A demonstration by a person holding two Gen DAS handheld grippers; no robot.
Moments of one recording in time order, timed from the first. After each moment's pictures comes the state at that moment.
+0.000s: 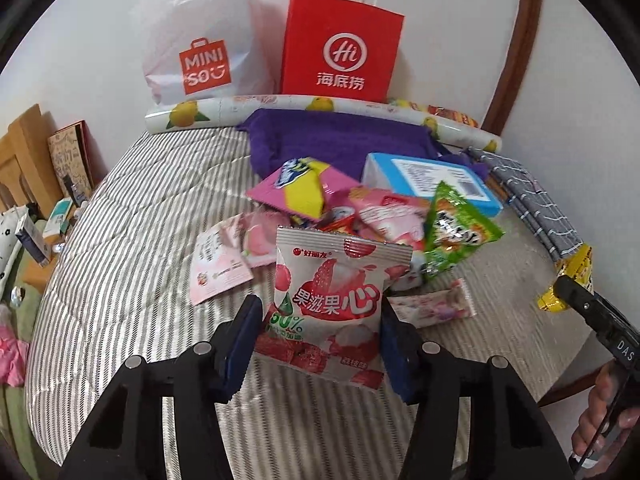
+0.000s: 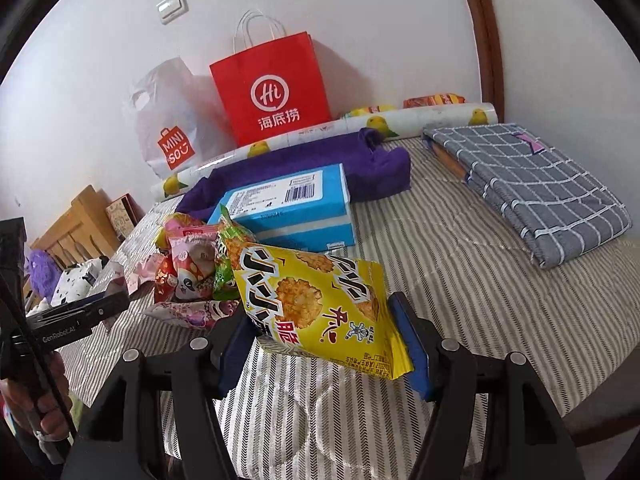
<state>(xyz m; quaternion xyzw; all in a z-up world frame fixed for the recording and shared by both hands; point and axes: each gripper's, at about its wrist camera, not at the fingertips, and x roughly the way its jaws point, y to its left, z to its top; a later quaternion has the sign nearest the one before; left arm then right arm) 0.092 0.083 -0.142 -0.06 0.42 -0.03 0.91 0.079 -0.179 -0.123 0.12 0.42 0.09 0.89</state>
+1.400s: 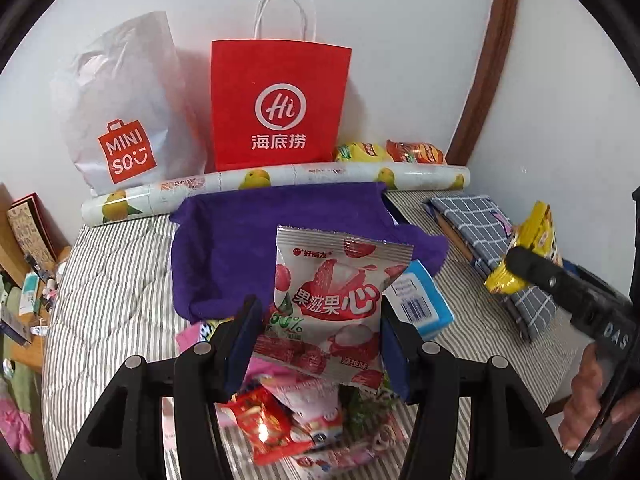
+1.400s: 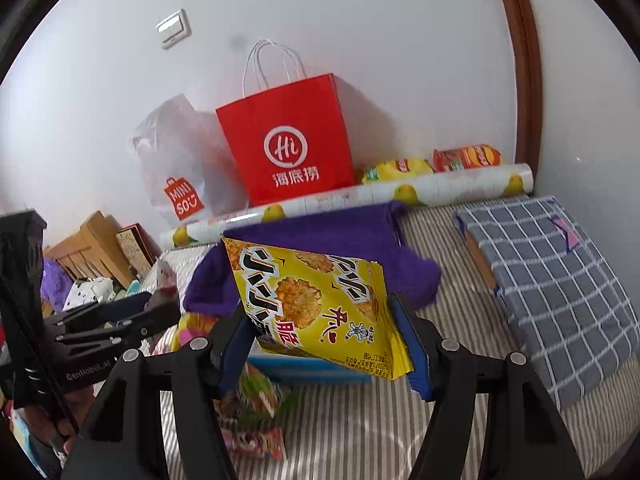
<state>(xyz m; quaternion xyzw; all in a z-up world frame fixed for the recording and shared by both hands) 0.202 0.042 -0.067 -0.04 0.40 -0.09 0.91 0.207 -0.175 -0.052 0.11 0.41 0.13 0.90</state>
